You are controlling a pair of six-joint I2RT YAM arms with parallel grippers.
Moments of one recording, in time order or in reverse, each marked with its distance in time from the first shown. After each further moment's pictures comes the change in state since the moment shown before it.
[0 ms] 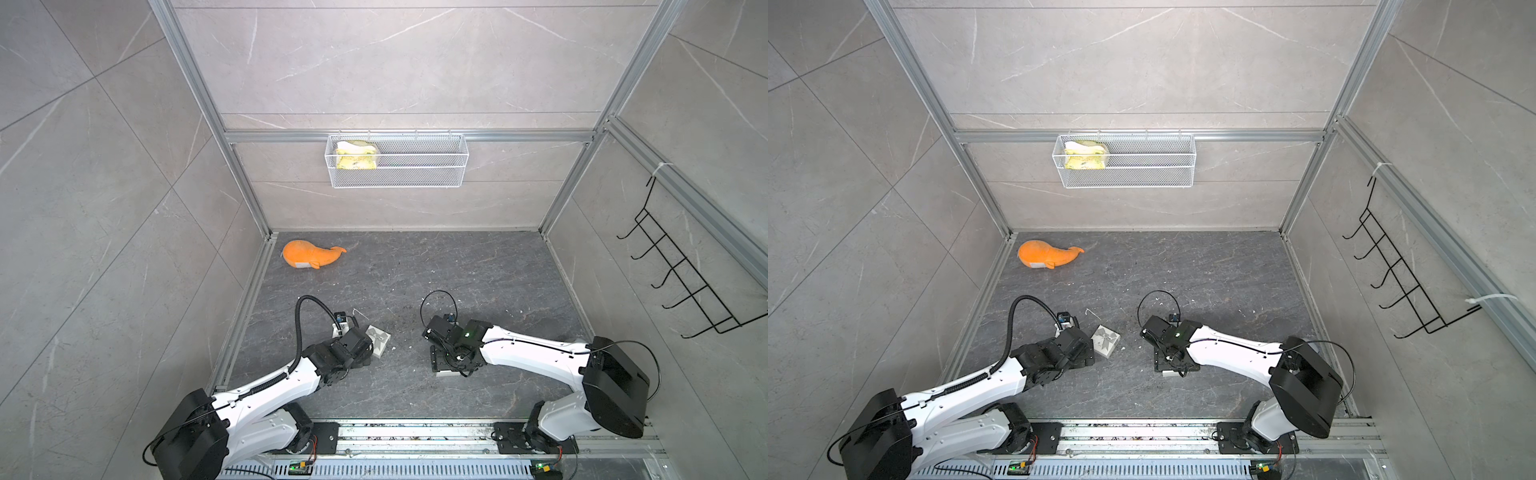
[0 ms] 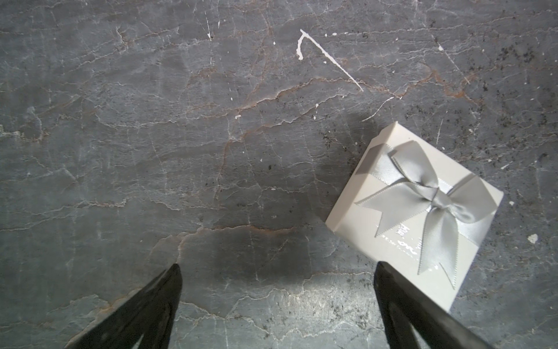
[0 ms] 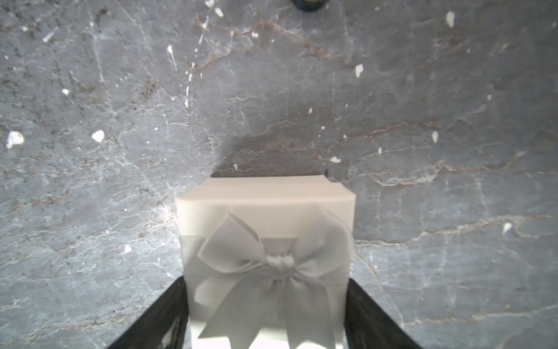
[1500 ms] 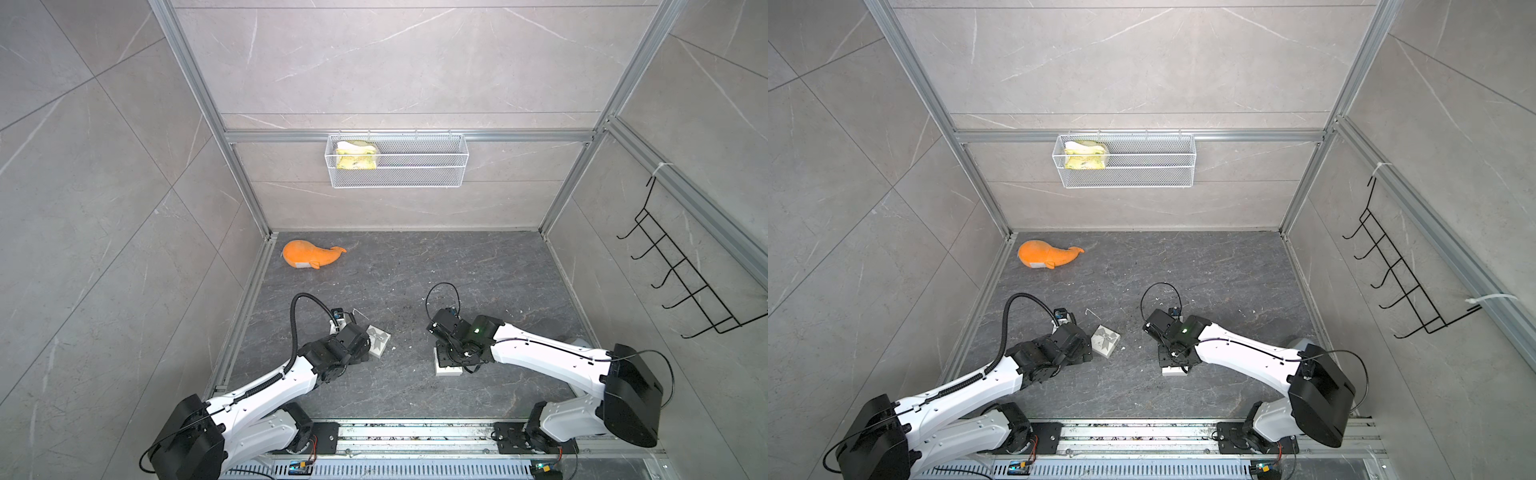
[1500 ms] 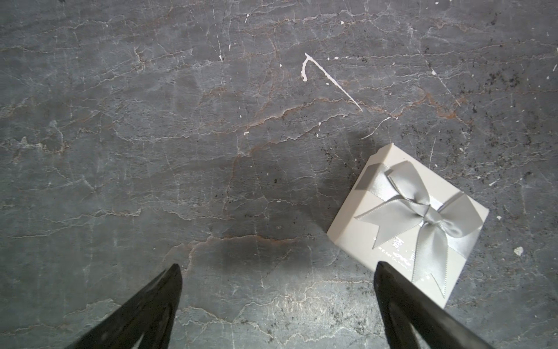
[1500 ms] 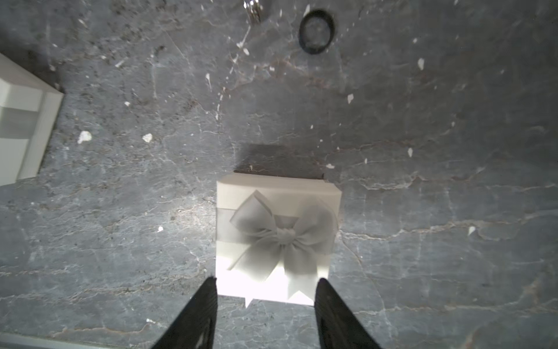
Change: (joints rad) left arm 0.040 -0.025 0.023 -0.018 0.001 0.026; right arm -0.017 -0.055 0.053 -0.058 -0.007 -0.060
